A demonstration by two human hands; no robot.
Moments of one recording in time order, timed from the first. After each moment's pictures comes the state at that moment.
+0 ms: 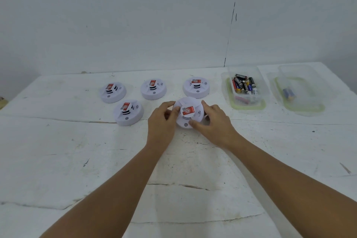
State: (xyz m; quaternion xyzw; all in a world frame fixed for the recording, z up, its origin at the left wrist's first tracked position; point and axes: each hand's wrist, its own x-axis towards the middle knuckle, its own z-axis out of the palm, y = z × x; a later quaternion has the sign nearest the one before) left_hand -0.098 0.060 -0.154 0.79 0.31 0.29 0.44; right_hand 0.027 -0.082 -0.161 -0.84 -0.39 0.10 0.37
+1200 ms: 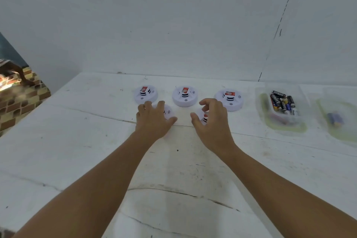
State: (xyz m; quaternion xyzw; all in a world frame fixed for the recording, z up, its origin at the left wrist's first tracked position) left_hand -0.149 0.160 -0.122 0.89 0.44 0.07 0.10; right_hand -0.034 0.004 -0.132 -0.77 -0.38 0.02 0.51
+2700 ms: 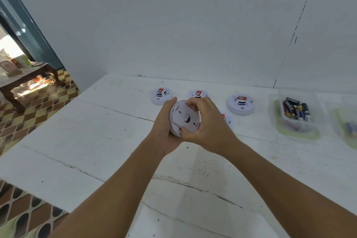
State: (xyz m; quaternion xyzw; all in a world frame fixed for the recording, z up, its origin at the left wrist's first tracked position) left_hand -0.184 0.089 -0.068 0.36 0.29 0.22 0.86; right_hand -0.062 -0.008 -0.087 -0.65 -0.60 0.06 0.46
